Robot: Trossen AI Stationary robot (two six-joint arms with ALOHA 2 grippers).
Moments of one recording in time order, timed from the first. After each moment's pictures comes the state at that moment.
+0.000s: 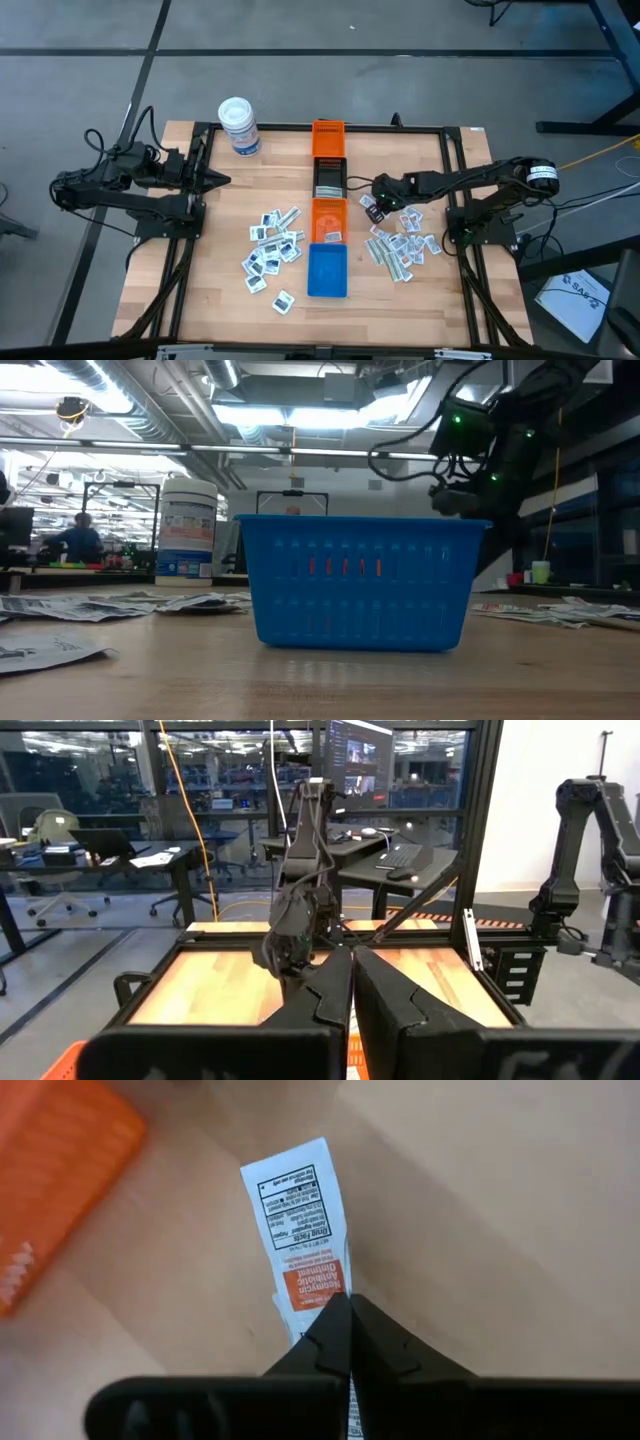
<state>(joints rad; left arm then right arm) 0.00 0.39 0.78 -0.39 -0.01 0.00 -0.14 1.41 0.67 -0.42 0.10 0.70</state>
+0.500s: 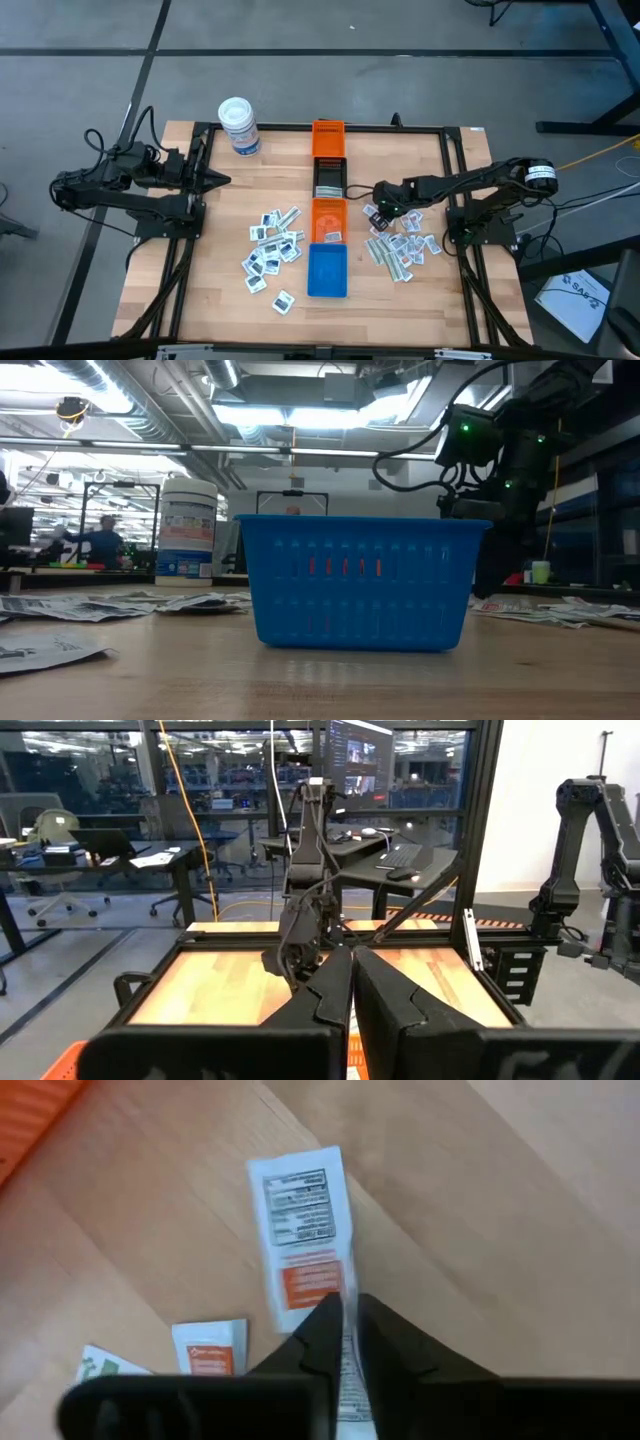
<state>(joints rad) 0.00 0.39 0.78 -0.39 -0.01 0.00 -0.11 1.42 0.65 -0.42 0.08 0.65</state>
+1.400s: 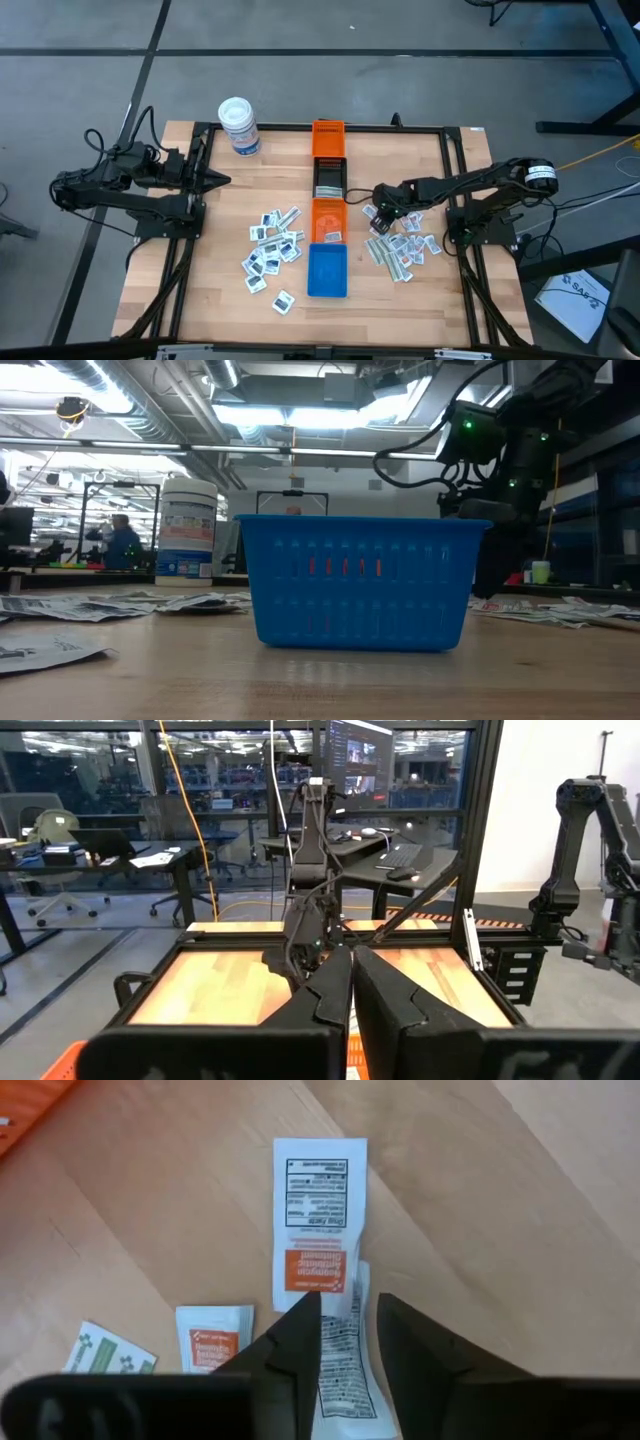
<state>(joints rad) 0.00 0.39 0.78 -0.39 -0.01 0.00 -0.08 1.42 0.65 -0.42 0.08 0.59</state>
